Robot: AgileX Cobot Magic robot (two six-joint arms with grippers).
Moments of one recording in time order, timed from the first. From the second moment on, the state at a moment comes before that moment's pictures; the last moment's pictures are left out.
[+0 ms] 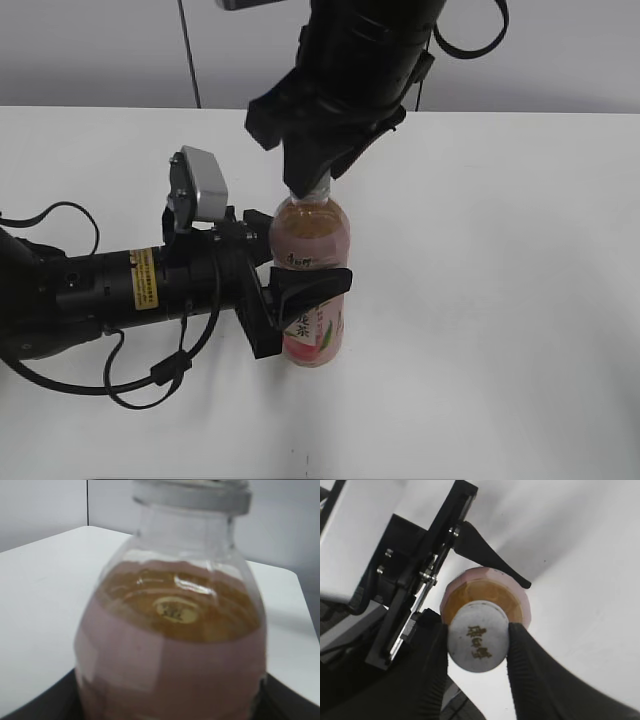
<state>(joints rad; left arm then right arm) -0.45 2.02 -0.66 0.89 -1.21 -0.35 0.73 1.86 -1.72 0.17 1.22 -0.15</state>
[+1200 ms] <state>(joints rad) -0.45 2.02 -0.66 0.91 -1.21 -0.33 0.73 1.86 -1.73 0.19 1.22 -1.99</state>
